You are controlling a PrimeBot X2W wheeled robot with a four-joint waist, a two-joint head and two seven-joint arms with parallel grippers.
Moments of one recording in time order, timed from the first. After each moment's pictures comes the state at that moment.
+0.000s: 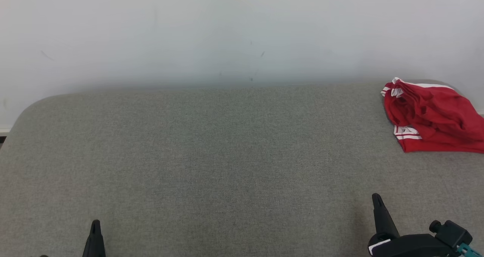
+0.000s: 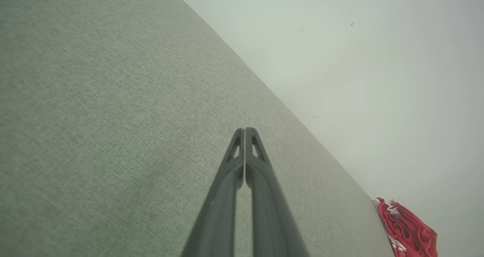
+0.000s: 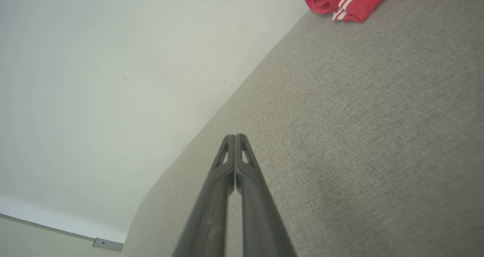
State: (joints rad) left arm 0.01 0.07 0.11 0.24 -0.86 -0.09 -0.07; right arm -0.01 -0.08 -0.06 0.24 0.87 0.13 -0.07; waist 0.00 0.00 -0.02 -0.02
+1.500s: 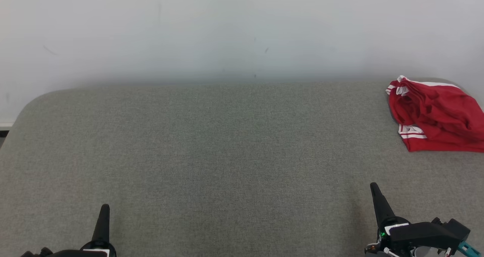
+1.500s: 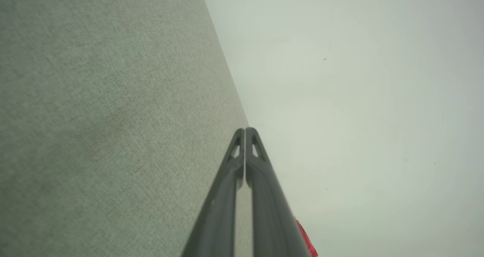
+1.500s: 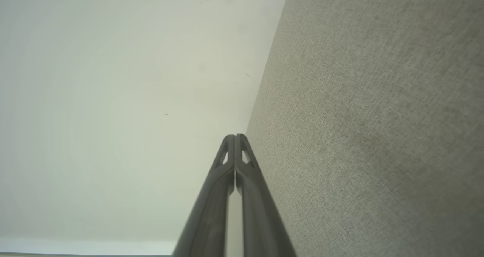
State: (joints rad) left arm -0.06 0.06 0.11 0.24 -1.34 -0.11 0.05; right arm -0.07 -0.06 -0.10 0.24 1.34 0.13 0.05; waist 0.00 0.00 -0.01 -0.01
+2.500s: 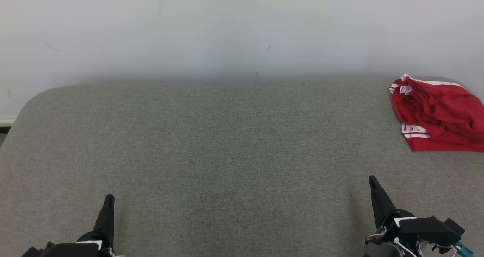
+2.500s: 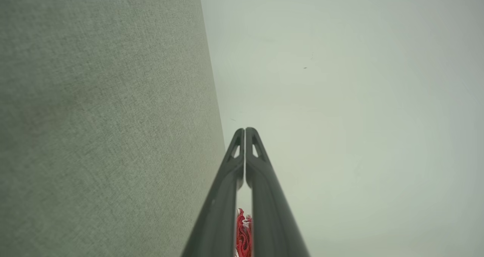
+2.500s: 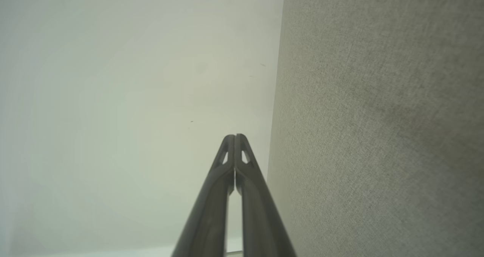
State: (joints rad) left arm -0.10 0.05 0.11 0.24 -1.56 -0.12 0.10; right arm -0.10 -0.05 -0.11 0.24 1.57 0.13 0.11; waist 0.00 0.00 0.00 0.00
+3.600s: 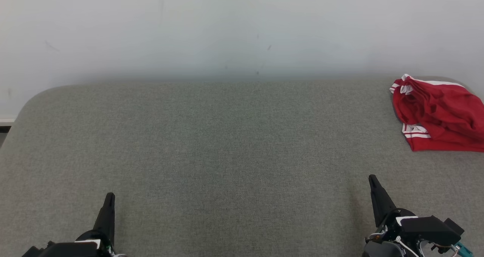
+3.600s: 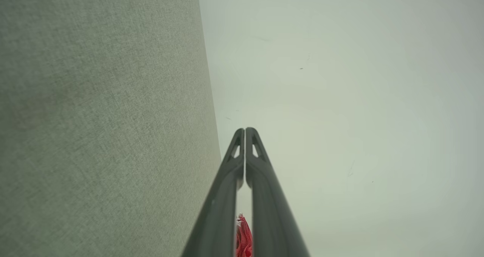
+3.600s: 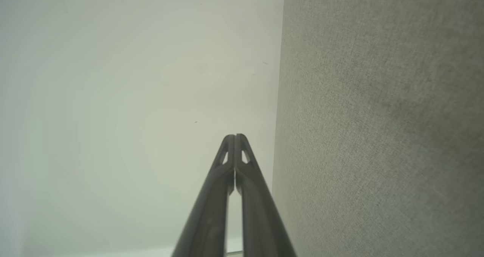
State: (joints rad) left arm -0.10 0.05 0.11 0.25 -1.61 -0.13 0.12; right arm -0.11 -0.05 -0.11 0.24 1.61 0.13 0.11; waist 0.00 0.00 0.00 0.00
